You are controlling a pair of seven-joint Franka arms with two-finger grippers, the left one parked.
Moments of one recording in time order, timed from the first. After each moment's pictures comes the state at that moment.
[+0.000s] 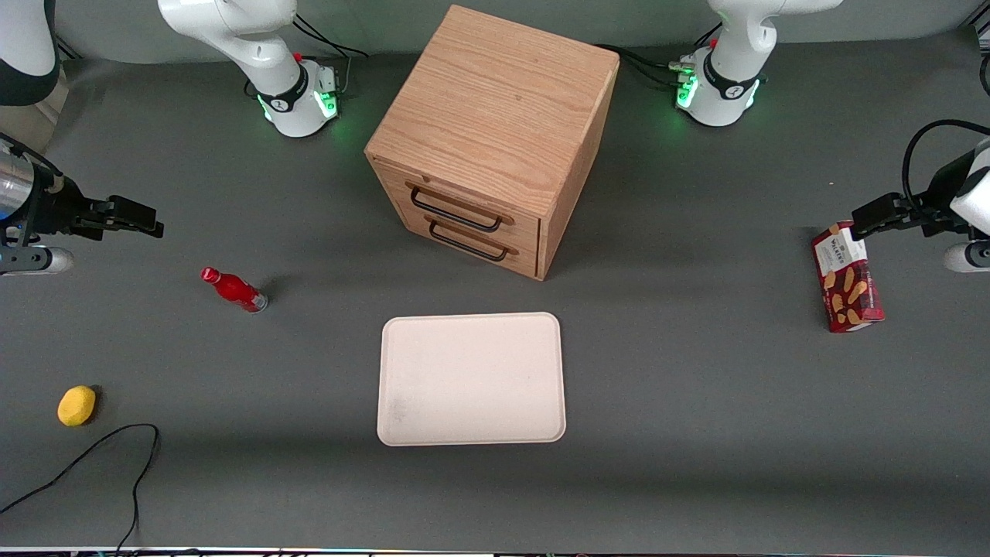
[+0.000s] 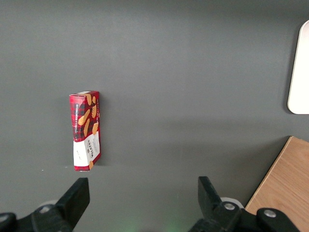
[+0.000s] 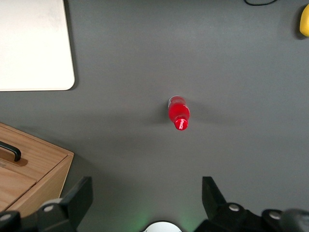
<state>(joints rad) 0.06 0.06 -0.09 -1.57 0.03 1.49 -0.01</state>
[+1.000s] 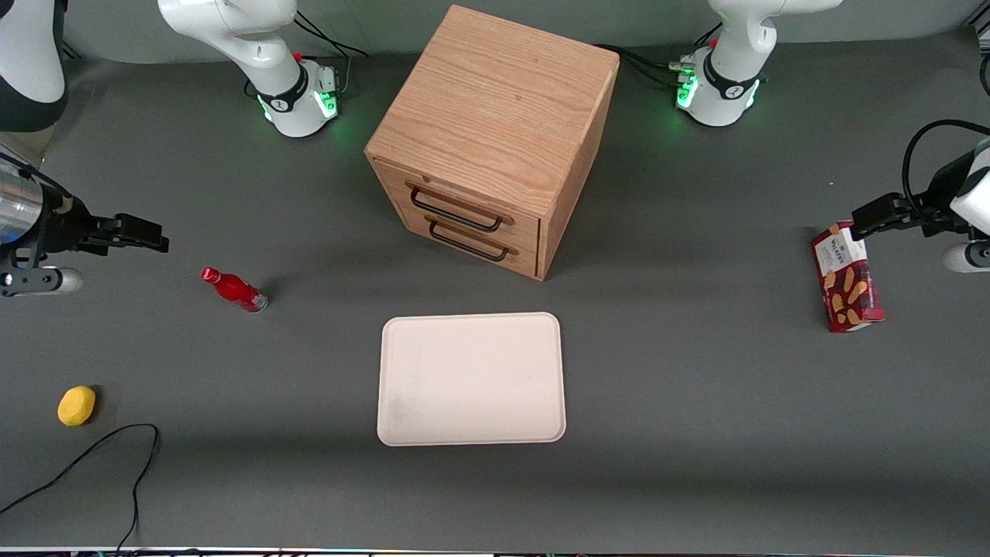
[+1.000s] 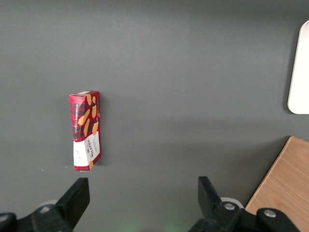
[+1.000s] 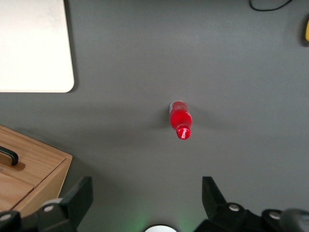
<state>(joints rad) 0.07 0.13 -0.08 -1.52 0.04 1.48 -0.03</state>
